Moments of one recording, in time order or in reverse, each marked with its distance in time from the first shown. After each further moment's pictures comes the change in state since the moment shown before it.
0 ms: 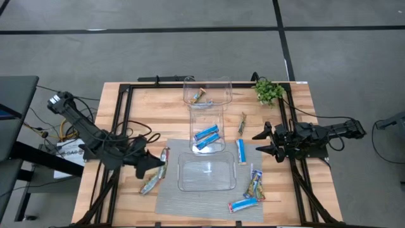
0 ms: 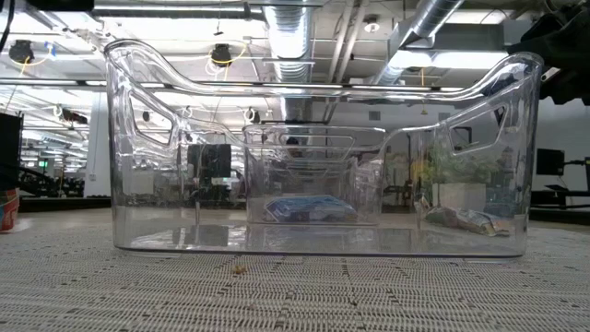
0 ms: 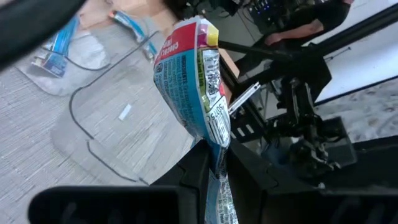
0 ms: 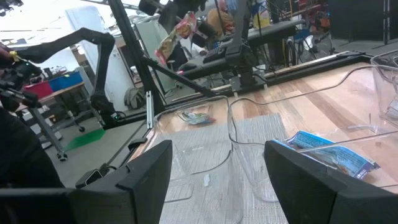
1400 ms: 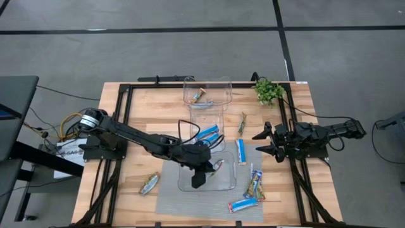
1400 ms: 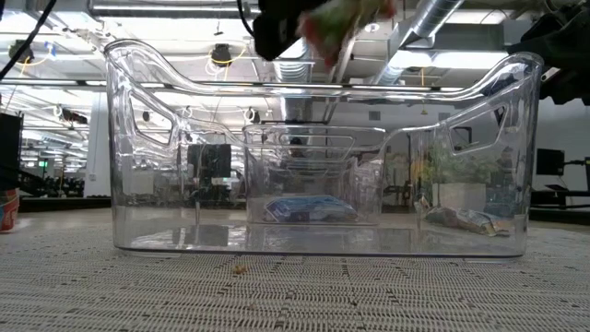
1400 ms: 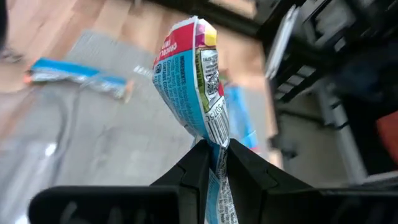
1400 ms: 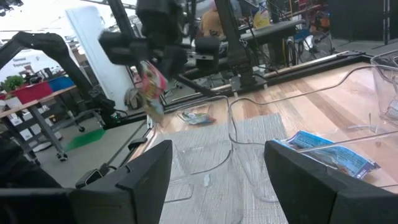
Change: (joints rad) left arm 0.416 0.775 0.481 0.165 0.528 0.766; right arm 0.000 0.000 0.000 0.000 0.000 0.000
